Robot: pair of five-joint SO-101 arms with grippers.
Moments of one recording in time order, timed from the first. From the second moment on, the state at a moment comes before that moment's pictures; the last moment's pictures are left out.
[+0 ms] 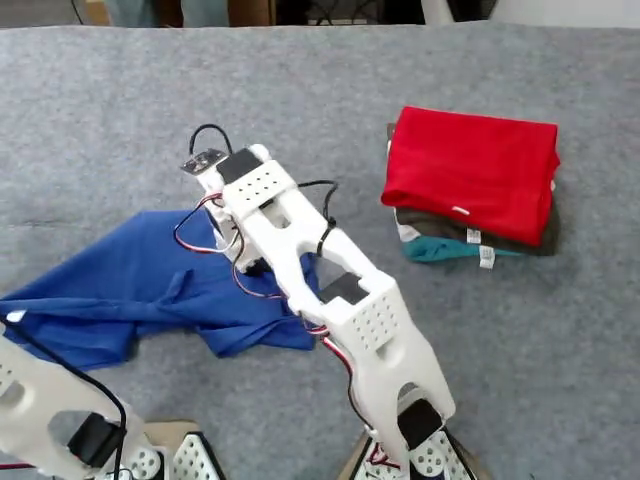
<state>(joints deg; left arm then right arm) -61.6 29.4 -24.3 96.3 -34.8 -36.8 44.4 -32.3 94.6 3.6</state>
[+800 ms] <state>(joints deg) -40.9 -4.2 -32.1 100.4 -21.4 -34.2 -5.1 -38.8 85.8 3.6</state>
